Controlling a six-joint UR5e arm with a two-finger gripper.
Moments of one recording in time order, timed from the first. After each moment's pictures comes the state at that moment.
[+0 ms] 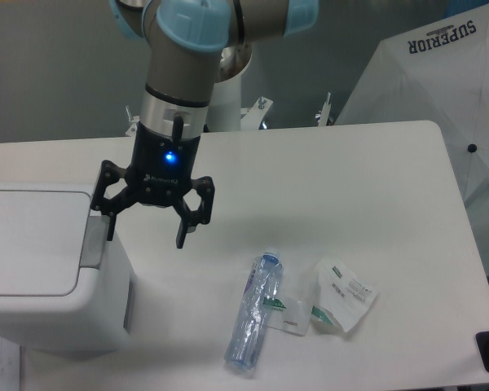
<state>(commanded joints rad) 2.28 -1.75 -1.57 -0.89 1.14 0.07</state>
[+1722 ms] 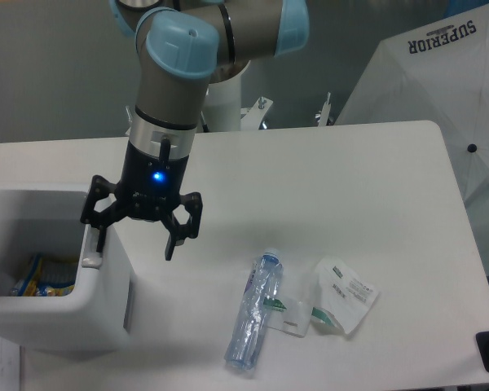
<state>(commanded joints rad) 2.26 -1.77 -1.58 -0.88 1.15 0.07</state>
